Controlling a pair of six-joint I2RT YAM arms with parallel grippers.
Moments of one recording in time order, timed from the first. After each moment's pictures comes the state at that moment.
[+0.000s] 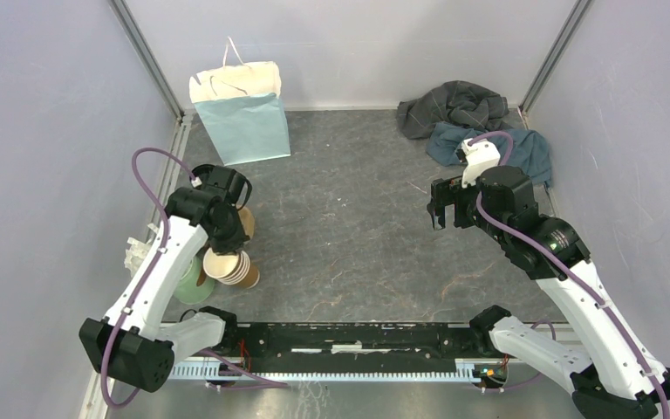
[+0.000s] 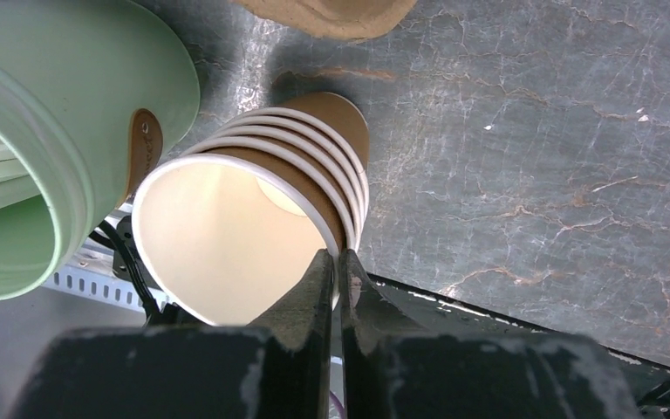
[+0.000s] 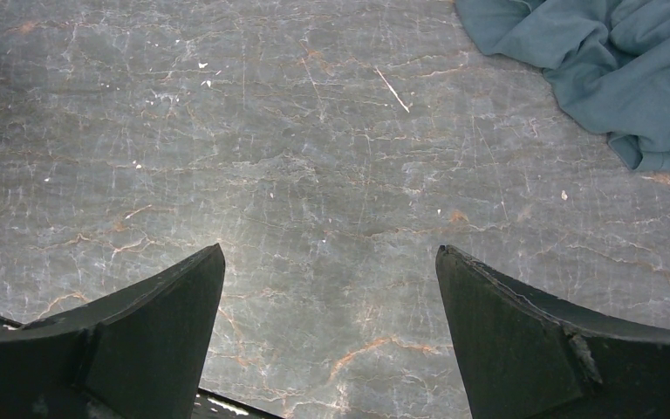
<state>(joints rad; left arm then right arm) -0.29 1.11 1.11 -1.31 -0.21 -0.66 0.53 0.87 1.20 -0.87 0.19 0.14</state>
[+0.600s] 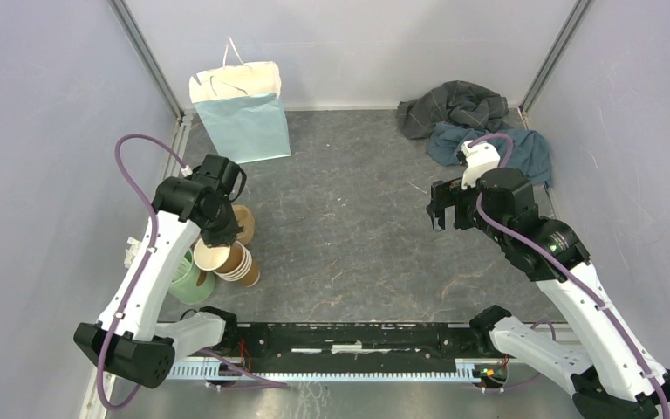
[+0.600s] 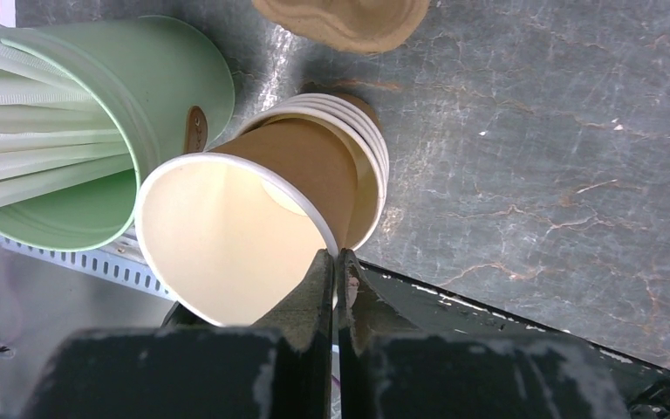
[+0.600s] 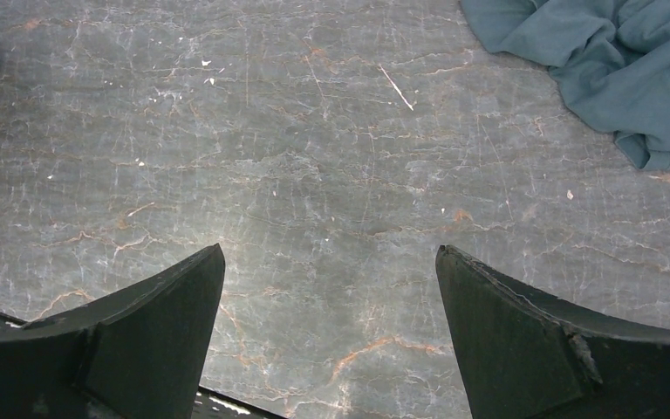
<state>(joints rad) -0.30 1.13 1.28 -1.44 -0.27 -0.66 0.53 0.86 1.18 -0.86 0.18 0.15</state>
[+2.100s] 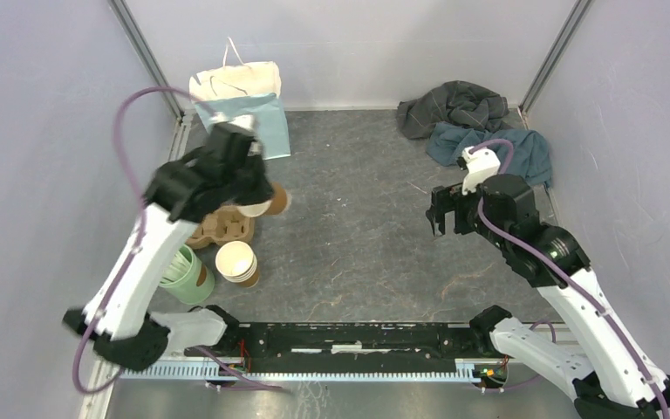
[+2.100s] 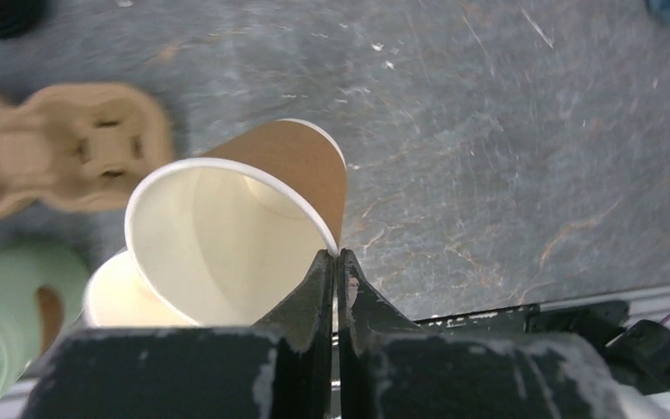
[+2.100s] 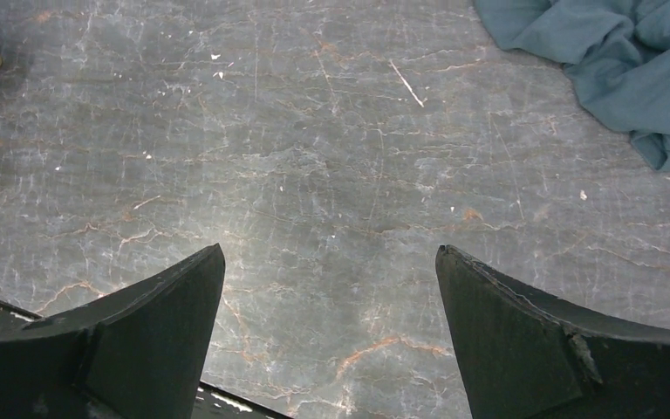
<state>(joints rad) -0.48 1.16 1.64 -1.26 -0.14 -0.57 0.53 0.84 1.13 -0.84 0.15 0.14</state>
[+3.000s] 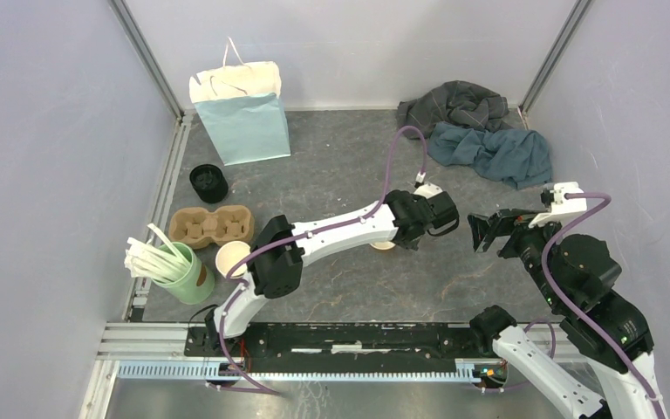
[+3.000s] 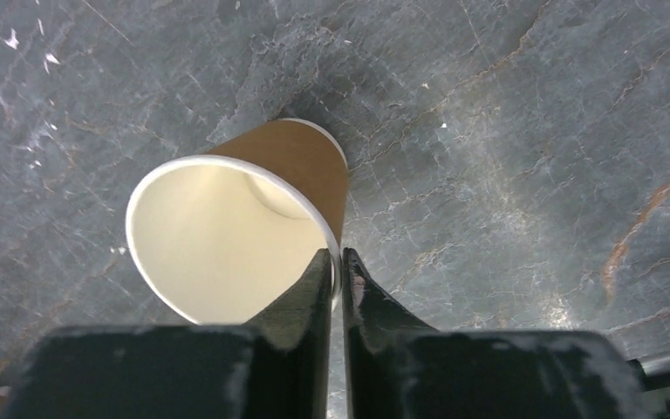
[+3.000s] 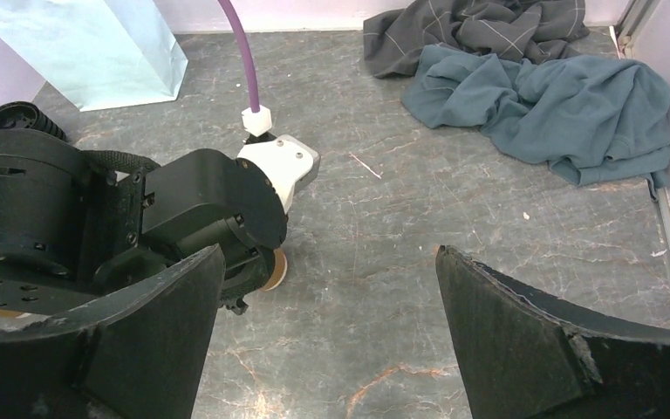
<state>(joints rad) -1.18 2.20 2.03 -1.06 -0.43 -0.61 0.53 0.46 1.12 -0.86 0.32 0.24</state>
